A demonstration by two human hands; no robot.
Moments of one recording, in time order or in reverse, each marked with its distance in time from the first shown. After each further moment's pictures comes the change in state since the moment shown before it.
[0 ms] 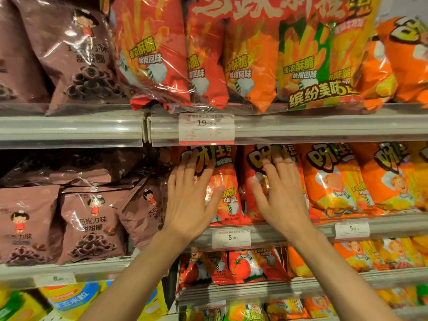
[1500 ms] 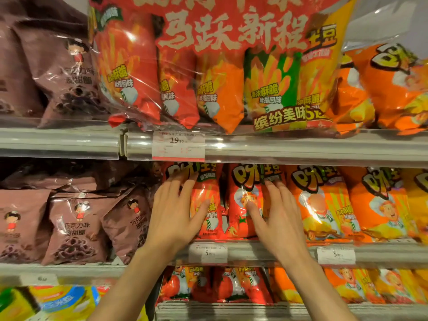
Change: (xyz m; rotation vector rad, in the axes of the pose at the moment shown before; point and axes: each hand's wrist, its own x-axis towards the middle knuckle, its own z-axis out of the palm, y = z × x) left_hand 0.003 0.033 -0.009 0.058 0.006 -0.139; right_hand -0.012 0.039 -0.014 0.148 -0.042 0.137
